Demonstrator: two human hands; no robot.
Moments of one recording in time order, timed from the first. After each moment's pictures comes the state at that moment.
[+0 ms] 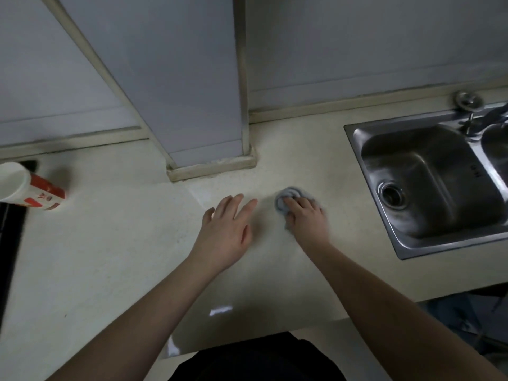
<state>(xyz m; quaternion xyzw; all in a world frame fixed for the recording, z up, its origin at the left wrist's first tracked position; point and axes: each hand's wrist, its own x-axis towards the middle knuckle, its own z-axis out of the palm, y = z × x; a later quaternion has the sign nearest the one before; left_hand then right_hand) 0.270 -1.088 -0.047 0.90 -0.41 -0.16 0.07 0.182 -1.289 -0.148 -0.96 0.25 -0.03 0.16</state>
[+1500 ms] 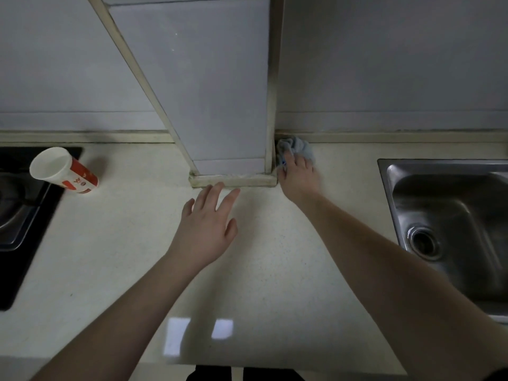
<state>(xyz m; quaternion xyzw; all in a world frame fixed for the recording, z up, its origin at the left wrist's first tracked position) 0.301 -1.080 -0.025 0.95 -0.29 -0.07 0.06 0.347 -1.331 -0.113 -0.96 0.18 0.02 0.20</state>
